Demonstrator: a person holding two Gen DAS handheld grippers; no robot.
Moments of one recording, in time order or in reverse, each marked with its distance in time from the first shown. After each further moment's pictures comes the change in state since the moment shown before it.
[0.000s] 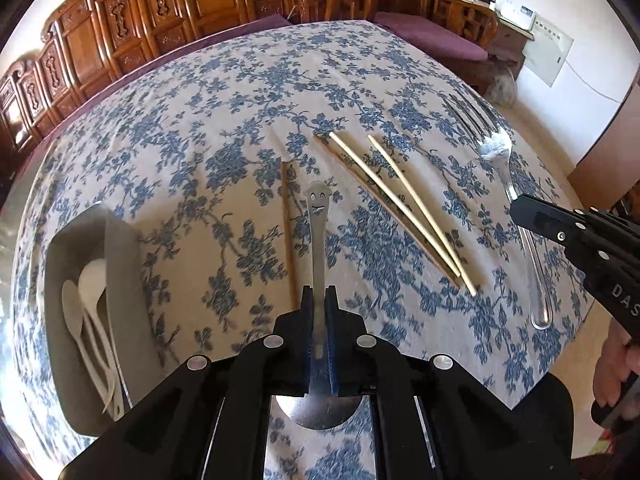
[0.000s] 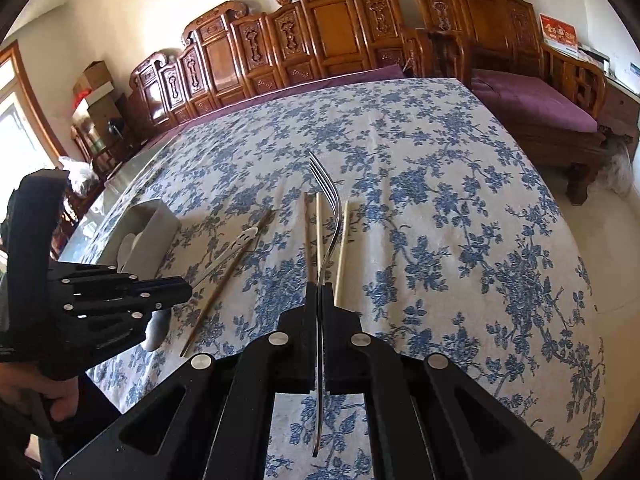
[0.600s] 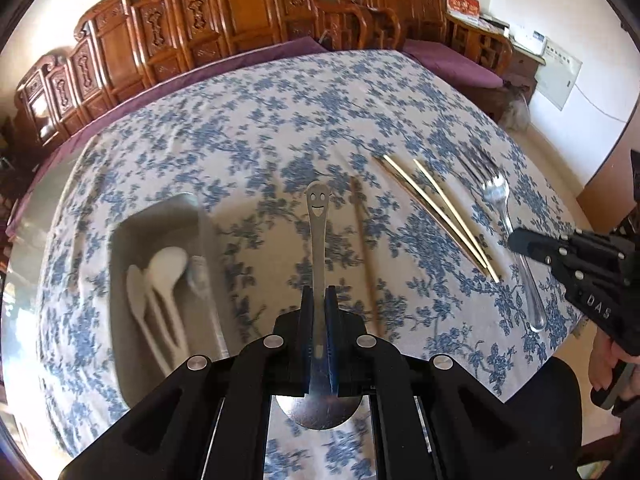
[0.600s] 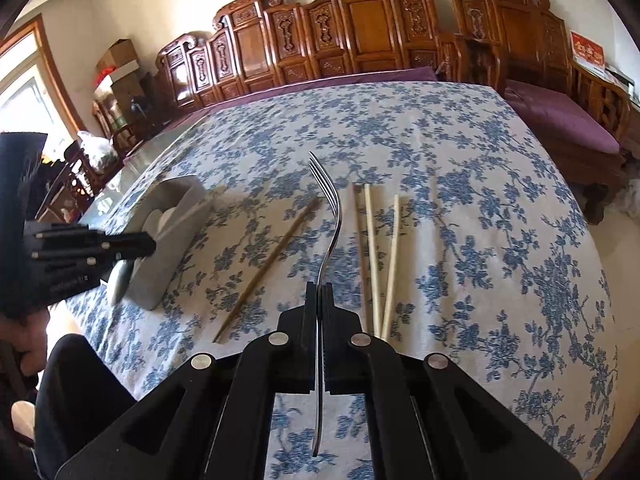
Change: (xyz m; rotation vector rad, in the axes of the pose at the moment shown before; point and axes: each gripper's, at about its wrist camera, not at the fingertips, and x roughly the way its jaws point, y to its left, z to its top) left arm -0.057 0.060 -0.024 -0.045 -0.090 0.050; right arm 0.000 0.045 -0.008 -0.095 0.017 0.058
